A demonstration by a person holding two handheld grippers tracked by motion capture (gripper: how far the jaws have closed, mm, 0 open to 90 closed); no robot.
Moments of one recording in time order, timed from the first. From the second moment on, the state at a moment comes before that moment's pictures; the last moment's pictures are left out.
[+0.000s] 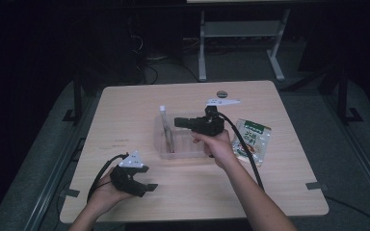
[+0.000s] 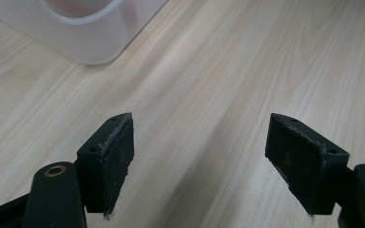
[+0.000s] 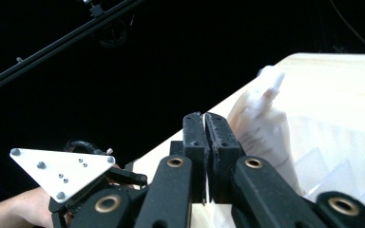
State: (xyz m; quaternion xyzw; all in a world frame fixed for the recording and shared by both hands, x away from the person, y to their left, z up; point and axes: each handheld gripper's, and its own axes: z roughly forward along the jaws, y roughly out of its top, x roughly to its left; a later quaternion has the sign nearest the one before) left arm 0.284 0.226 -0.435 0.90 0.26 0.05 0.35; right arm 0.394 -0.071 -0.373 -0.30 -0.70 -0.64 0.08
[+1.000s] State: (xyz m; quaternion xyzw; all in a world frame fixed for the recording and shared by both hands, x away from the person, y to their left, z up) left arm 0.284 0.225 -0.434 0.90 0.25 0.05 0.35; right arm 0.340 -0.114 -0.359 -0.24 -0.82 -0.51 -0.04
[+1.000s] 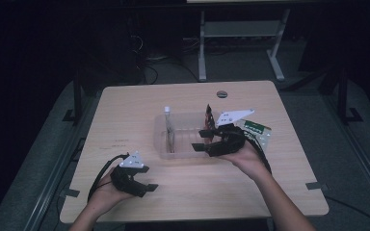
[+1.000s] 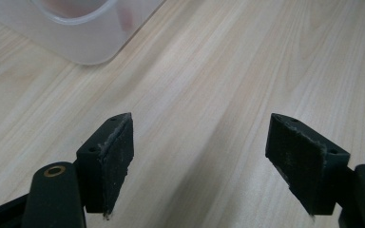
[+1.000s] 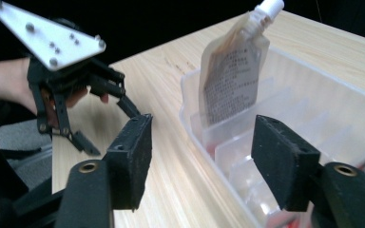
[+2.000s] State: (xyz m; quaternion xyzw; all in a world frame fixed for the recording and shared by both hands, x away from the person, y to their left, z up) left arm 0.282 0.225 -0.437 0.90 0.25 0.04 0.35; right arm 0.302 -0.219 -0.412 -0.32 -0.85 -0.40 -0.10
